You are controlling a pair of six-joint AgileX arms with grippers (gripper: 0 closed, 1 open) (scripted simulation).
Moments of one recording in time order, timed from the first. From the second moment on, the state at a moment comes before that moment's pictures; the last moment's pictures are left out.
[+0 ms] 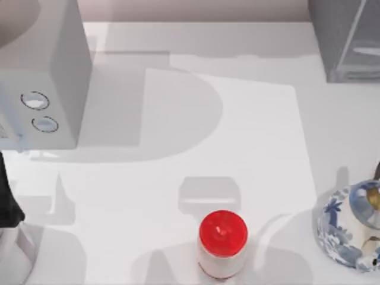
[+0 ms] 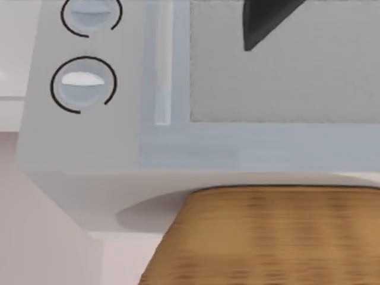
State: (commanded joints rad) left arm 0.00 0.00 0.00 0.00 0.00 0.00; right arm 0.00 0.00 0.00 0.00 0.00 0.00
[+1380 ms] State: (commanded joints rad) left arm 0.00 0.00 0.00 0.00 0.00 0.00; right arm 0.41 1.40 0.69 0.60 0.67 -0.01
